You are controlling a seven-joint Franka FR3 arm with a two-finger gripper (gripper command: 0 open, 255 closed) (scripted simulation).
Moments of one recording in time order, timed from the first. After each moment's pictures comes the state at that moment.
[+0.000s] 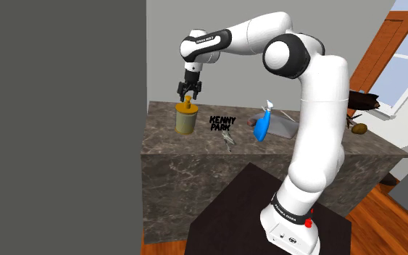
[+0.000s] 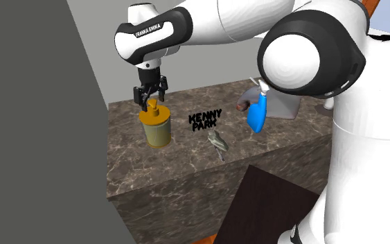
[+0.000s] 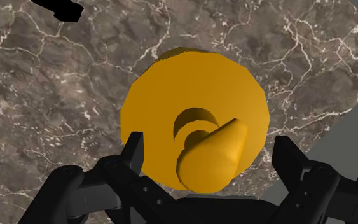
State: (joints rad) arm -0.13 0.37 -0.08 -1.60 0.10 1.94 -0.18
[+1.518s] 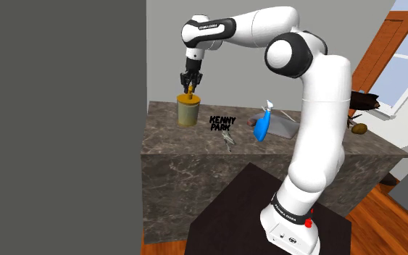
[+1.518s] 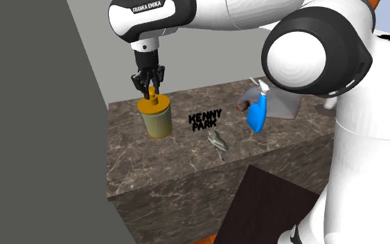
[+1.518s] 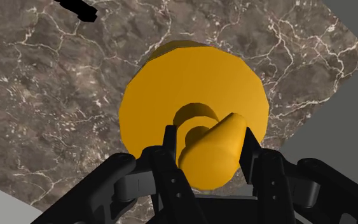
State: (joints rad) arm -0.13 0.35 -0.09 -1.48 0.09 1.80 -0.17
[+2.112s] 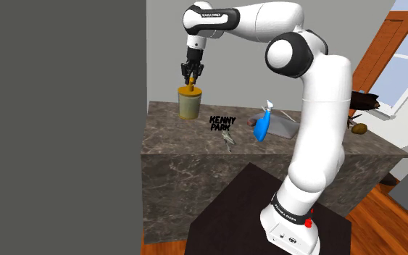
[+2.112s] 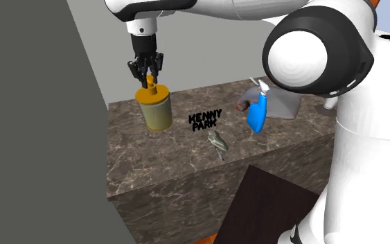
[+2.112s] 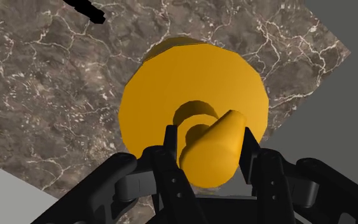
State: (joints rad) arm -0.13 0.35 -0.09 -1.37 0.09 1.69 -0.16
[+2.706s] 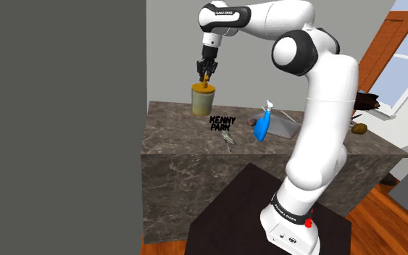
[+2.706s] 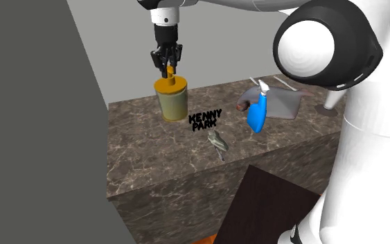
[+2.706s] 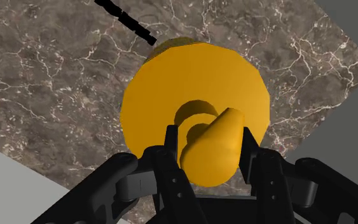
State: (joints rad) arm -0.22 0.30 -0.13 -1.39 0.10 1.66 -0.29
